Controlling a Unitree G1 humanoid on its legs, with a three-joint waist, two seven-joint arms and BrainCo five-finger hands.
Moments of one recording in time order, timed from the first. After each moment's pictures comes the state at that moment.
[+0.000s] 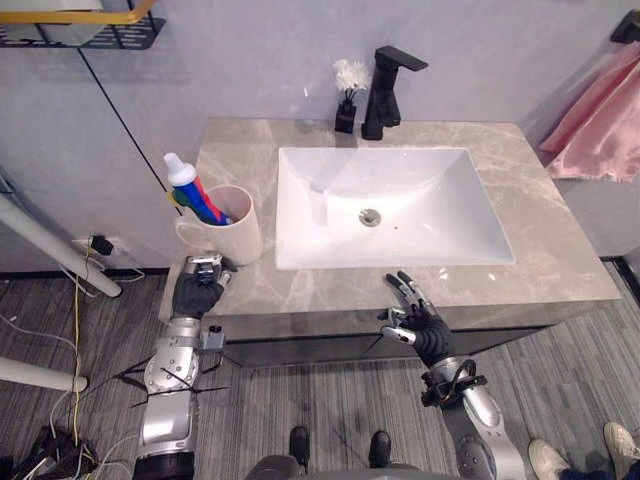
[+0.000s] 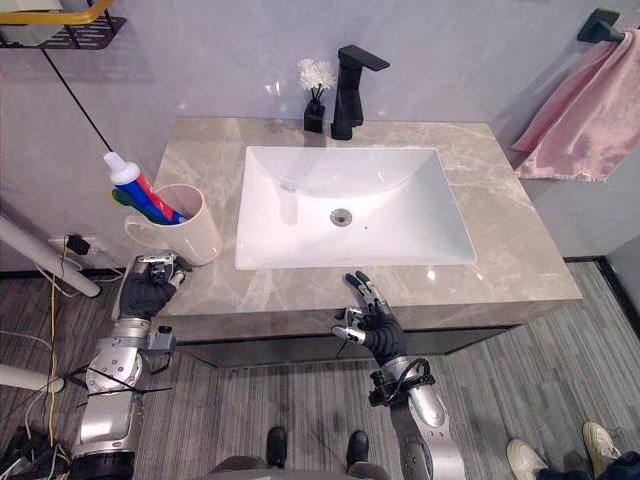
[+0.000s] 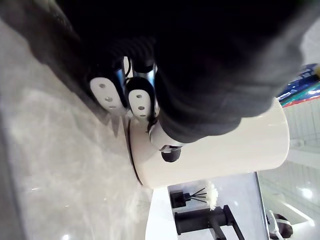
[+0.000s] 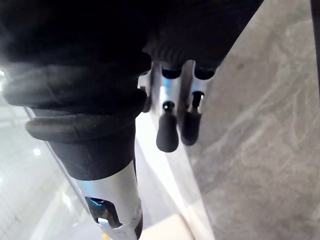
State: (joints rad) left arm 0.07 0.17 0.21 -0.08 0.03 -0.16 -0.07; right arm 0.27 -0.05 0.10 -0.15 0.43 -0.06 0.31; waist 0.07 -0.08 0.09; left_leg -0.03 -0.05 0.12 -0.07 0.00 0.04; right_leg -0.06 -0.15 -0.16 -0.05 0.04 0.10
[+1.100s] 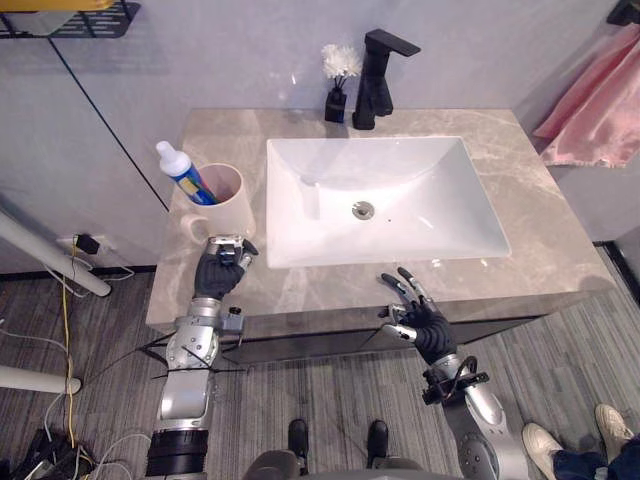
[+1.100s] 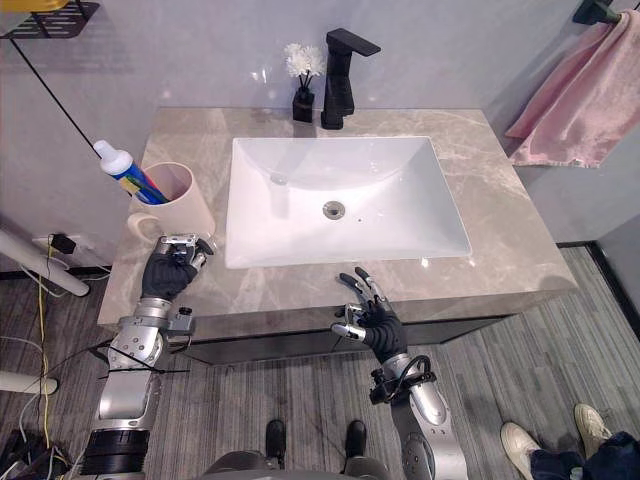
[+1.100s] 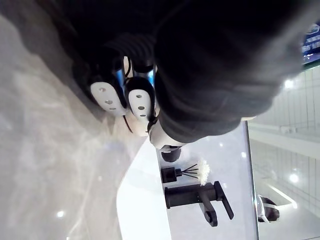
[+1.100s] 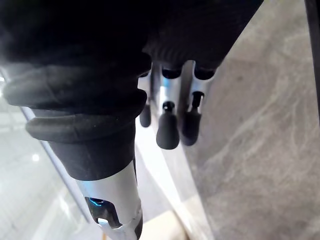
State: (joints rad) left arm -0.04 0.17 0.13 -0.06 0.03 -0.12 -0.03; right arm 0.26 -0.05 0.09 -0.19 0.43 -0.03 0.30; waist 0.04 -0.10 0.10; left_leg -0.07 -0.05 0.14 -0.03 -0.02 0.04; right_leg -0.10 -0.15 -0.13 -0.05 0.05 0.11
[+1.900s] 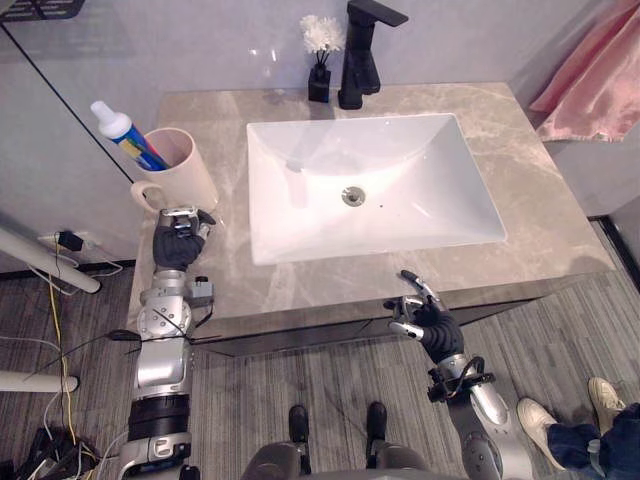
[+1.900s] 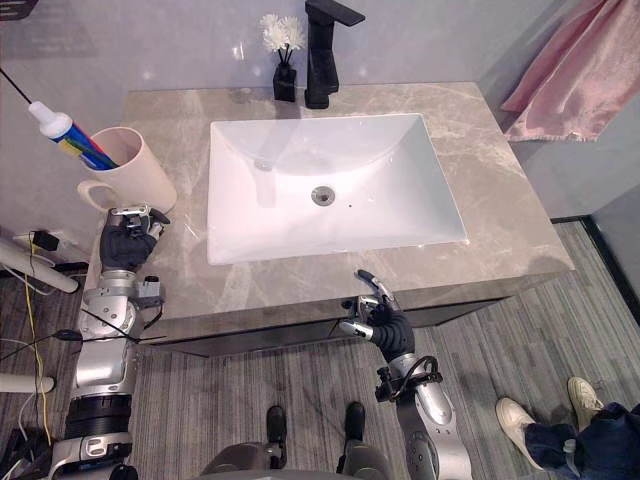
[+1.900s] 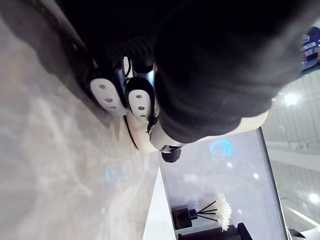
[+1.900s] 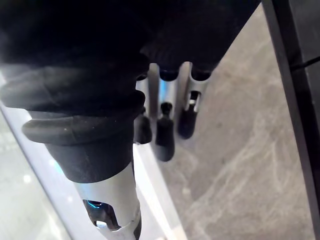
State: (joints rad) left arm -0.20 0.26 0.26 0.05 0.02 -0.09 0.05; right arm 0.27 -0.05 0.06 -0.18 0.43 -0.04 0.28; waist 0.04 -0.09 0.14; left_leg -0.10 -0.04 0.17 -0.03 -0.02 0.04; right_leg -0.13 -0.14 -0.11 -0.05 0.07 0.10
